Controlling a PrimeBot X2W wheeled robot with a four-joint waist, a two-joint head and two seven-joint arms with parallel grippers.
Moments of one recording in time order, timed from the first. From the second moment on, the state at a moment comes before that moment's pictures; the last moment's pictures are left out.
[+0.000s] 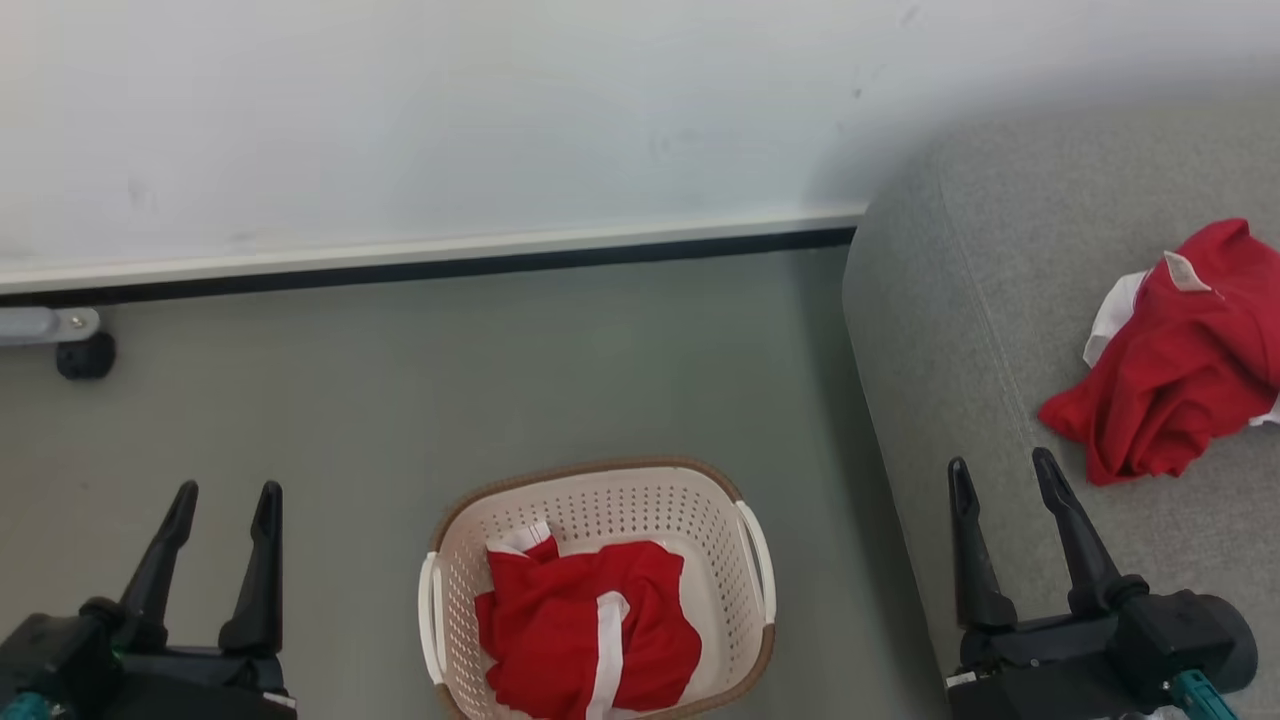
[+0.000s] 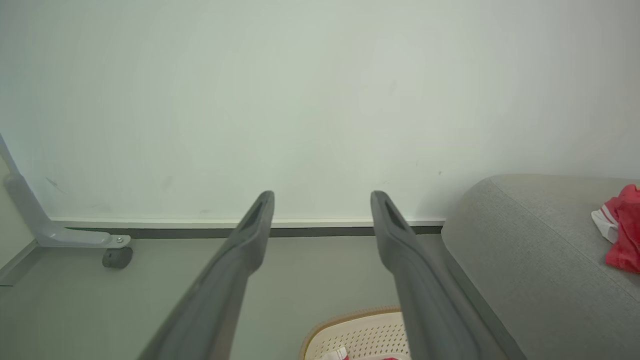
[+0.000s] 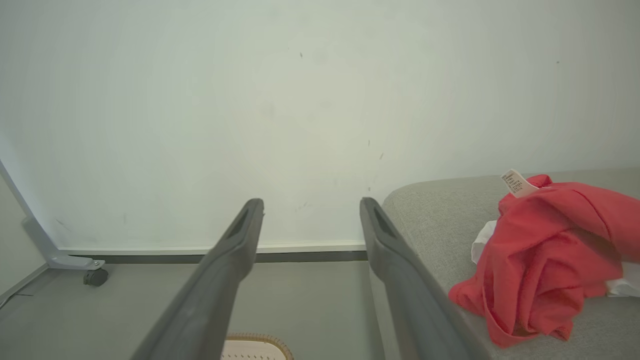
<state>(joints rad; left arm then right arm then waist) -0.02 0.38 -0.16 0.03 -0.59 -0.01 -0.25 -0.02 -0.05 0.14 -0.05 0.12 -0.01 -0.23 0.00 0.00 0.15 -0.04</state>
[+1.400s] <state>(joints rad) -0.39 0.55 -0.33 0.15 -0.52 -0.12 -0.17 -0.22 -0.05 0.36 -0.22 0.20 -0.12 -0.26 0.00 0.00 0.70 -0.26</state>
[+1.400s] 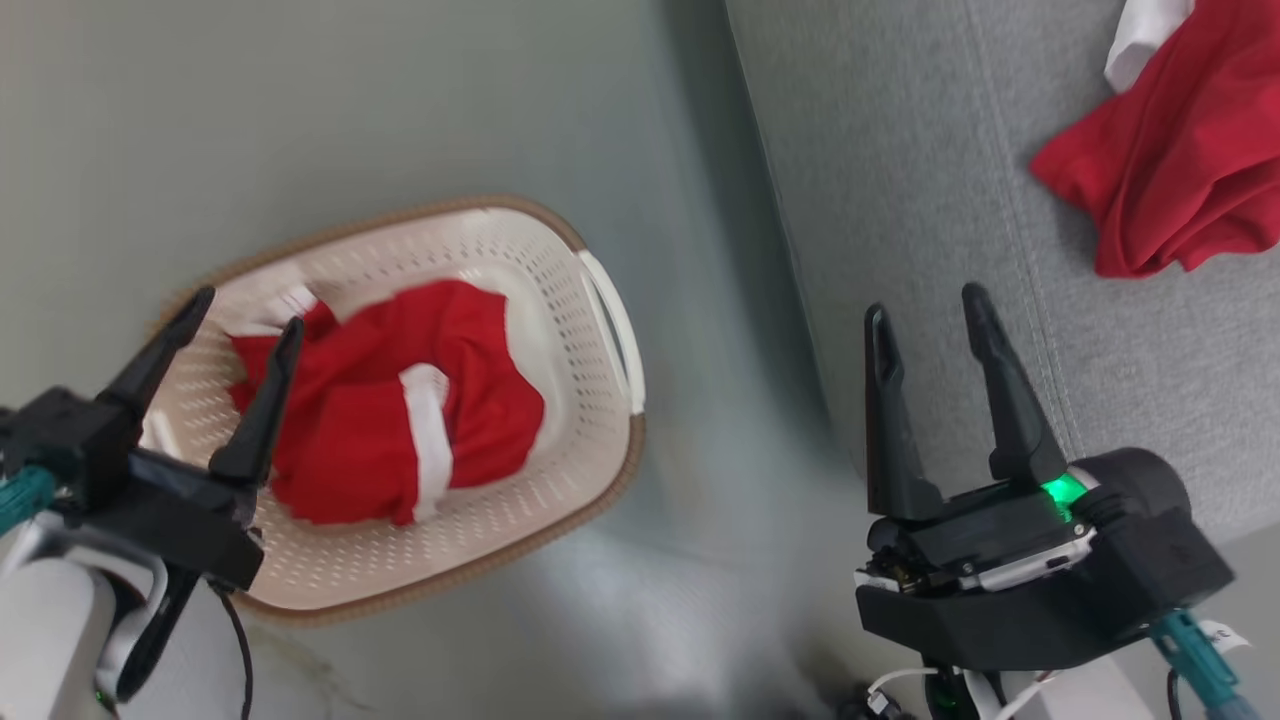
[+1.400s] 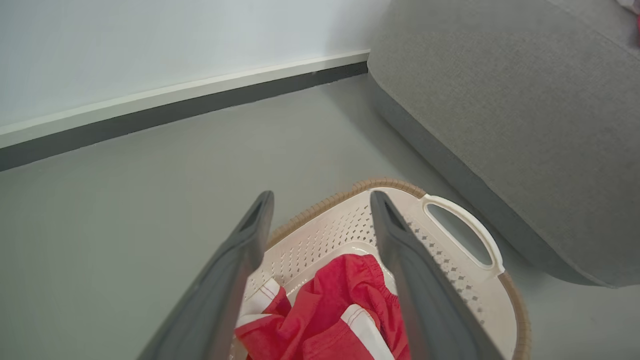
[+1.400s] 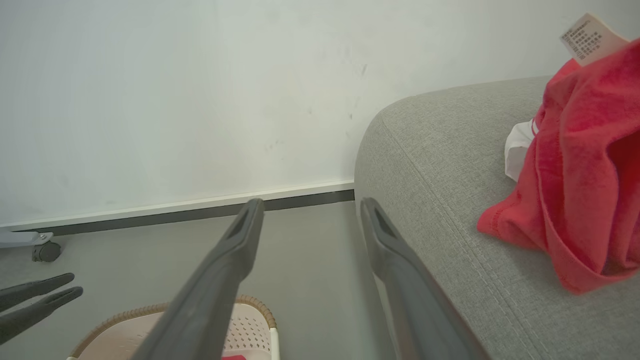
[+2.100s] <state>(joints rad) -0.55 0.59 -0.49 0.32 -0.41 -0.13 -0.03 -0.24 -0.05 0.44 -0.38 0.26 -0.13 -0.26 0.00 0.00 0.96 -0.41</state>
